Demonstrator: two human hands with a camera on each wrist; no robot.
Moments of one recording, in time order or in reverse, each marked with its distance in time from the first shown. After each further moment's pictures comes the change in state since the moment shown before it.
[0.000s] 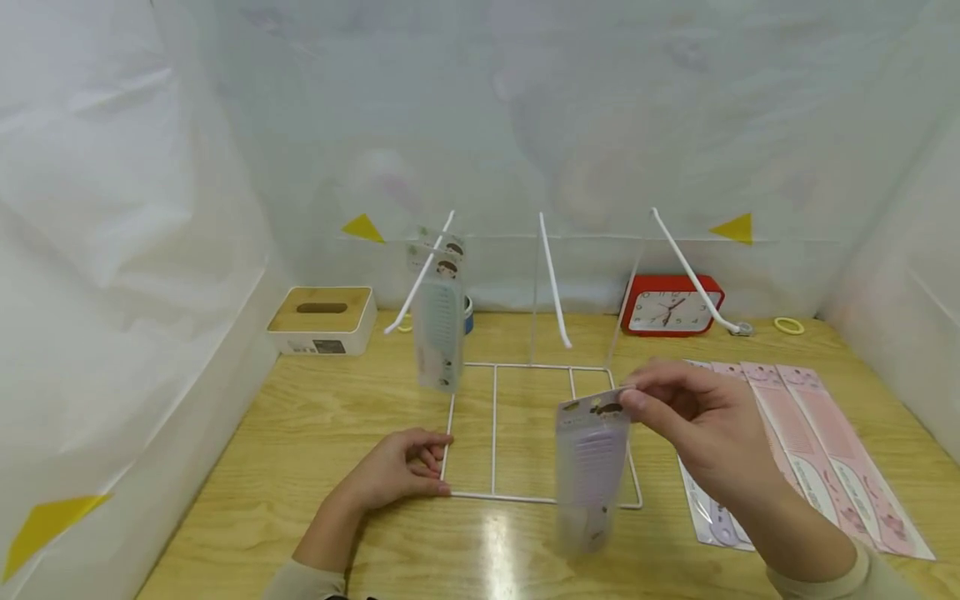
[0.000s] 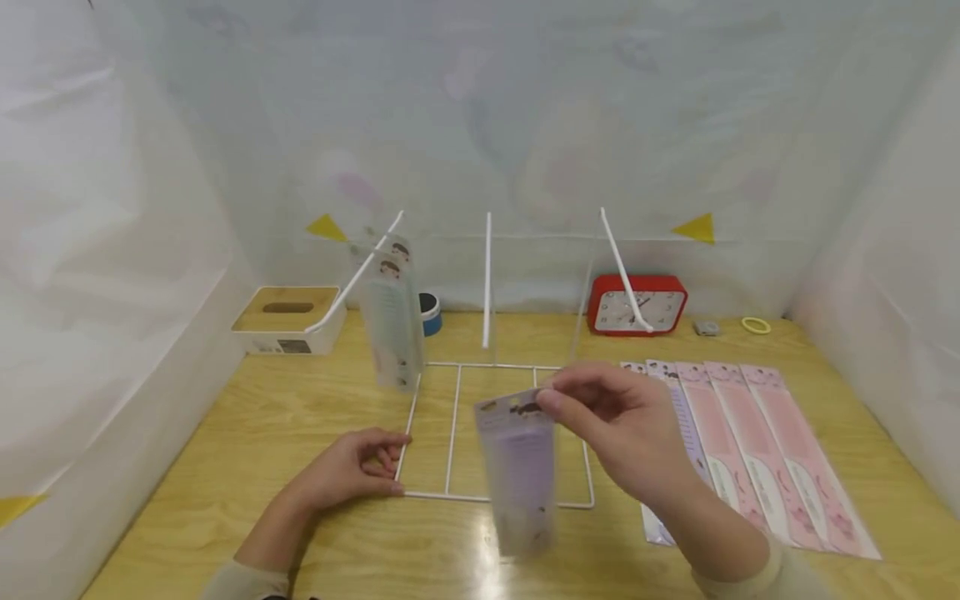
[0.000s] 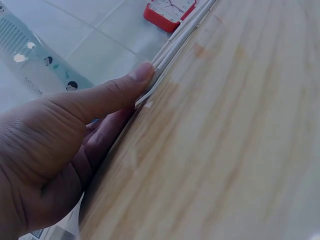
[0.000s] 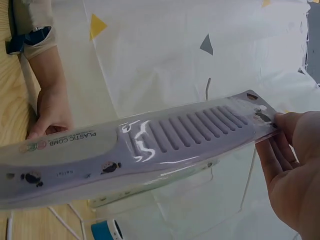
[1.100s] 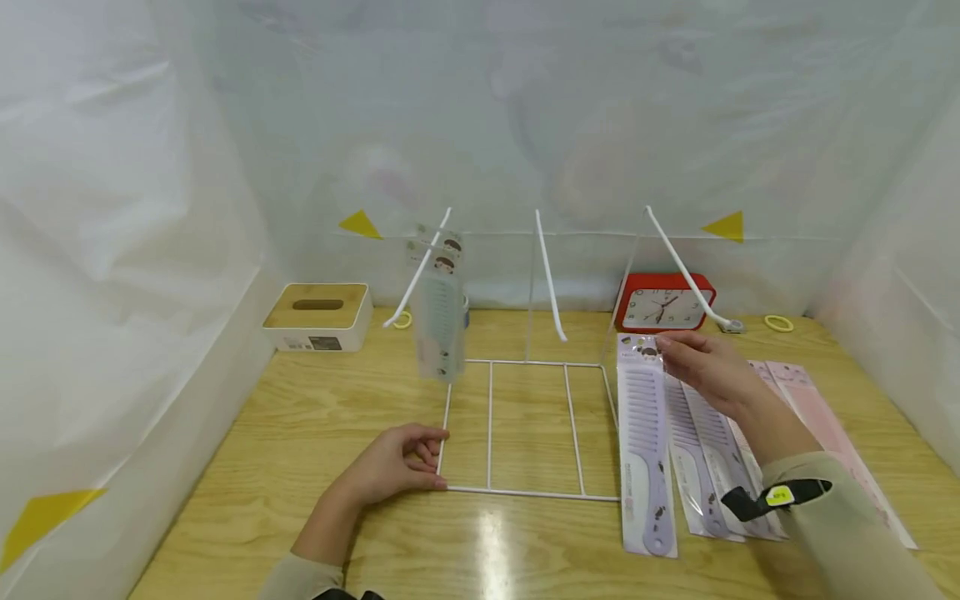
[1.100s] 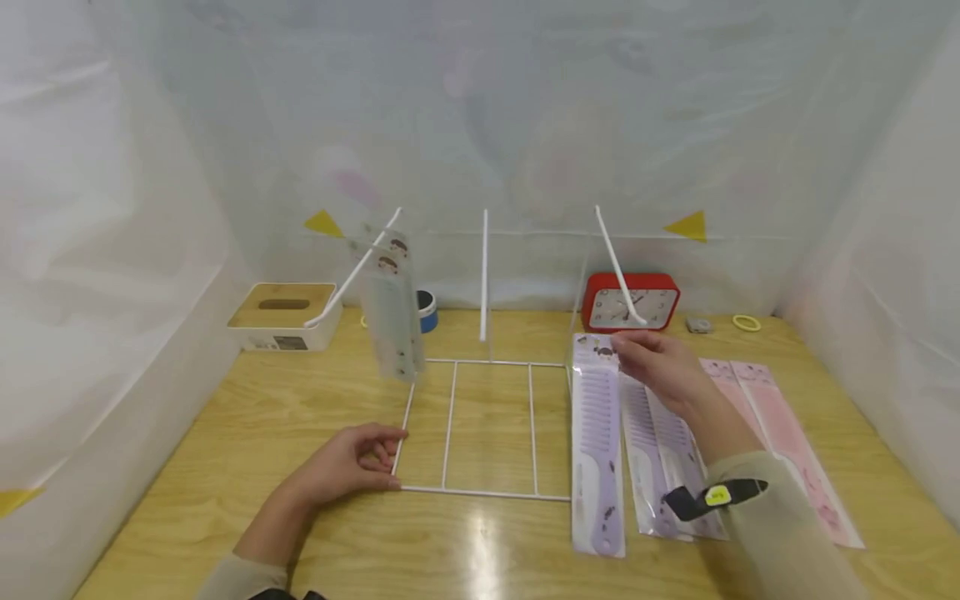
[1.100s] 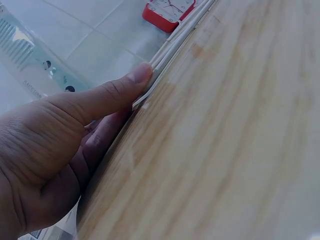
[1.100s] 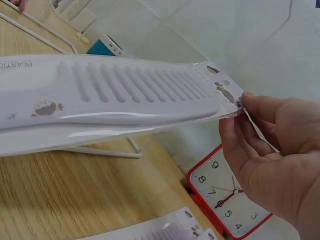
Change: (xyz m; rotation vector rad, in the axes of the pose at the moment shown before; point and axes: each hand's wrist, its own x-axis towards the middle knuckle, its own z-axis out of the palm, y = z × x) left_hand 0.000 -0.002 0.001 0.014 0.006 0.014; right_hand 0.029 0.110 -0.157 -0.056 0.107 0.822
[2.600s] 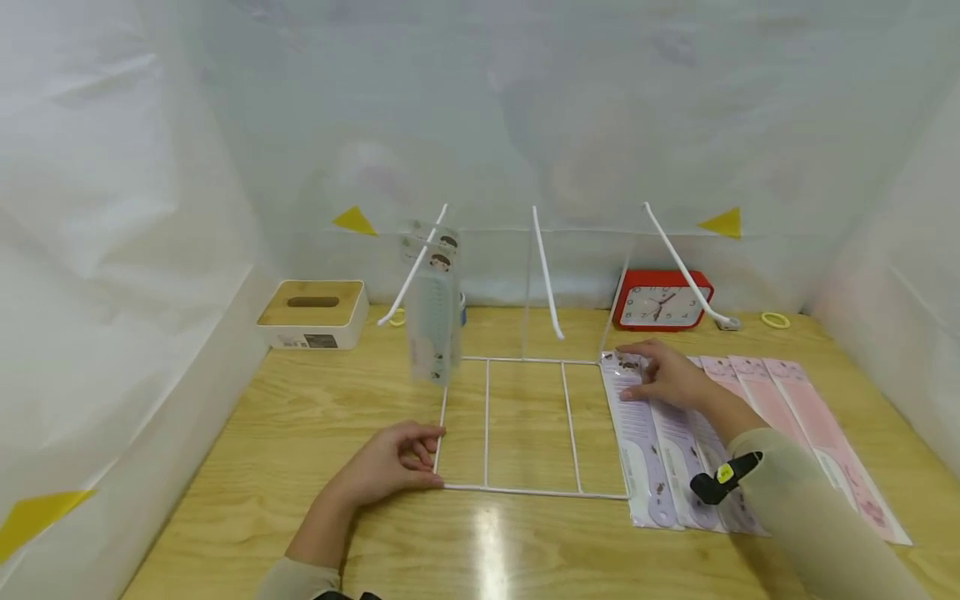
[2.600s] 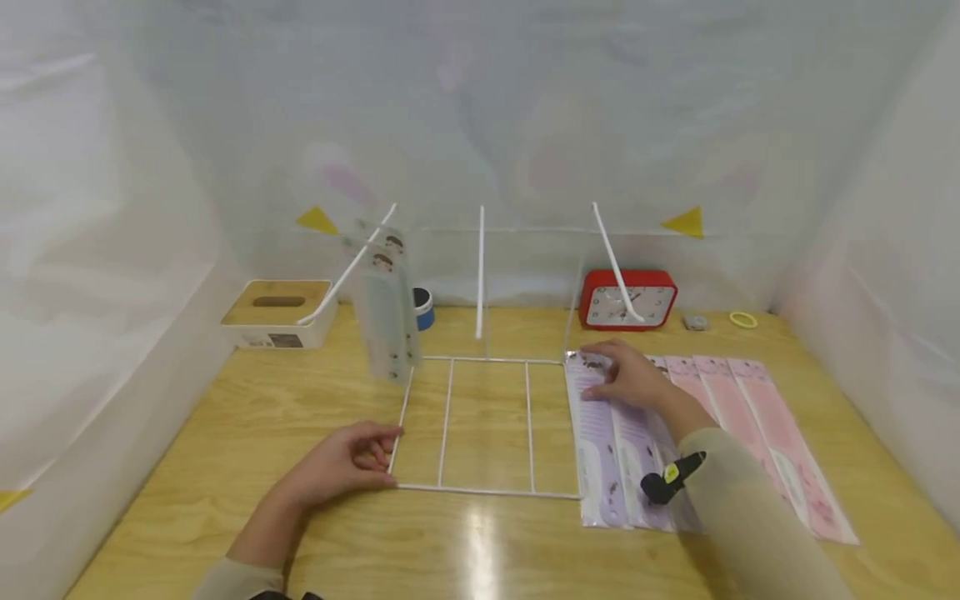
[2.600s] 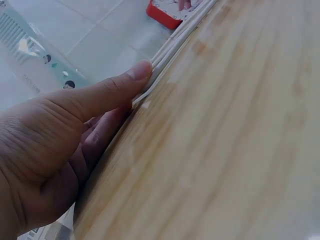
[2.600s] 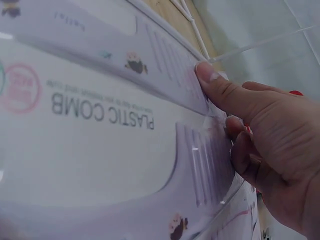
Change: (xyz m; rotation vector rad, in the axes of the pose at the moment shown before) left_hand -0.001 -0.007 -0.001 0.046 0.022 0.052; right_hand 0.045 0.046 0.005 -1.017 -0.112 -0.215
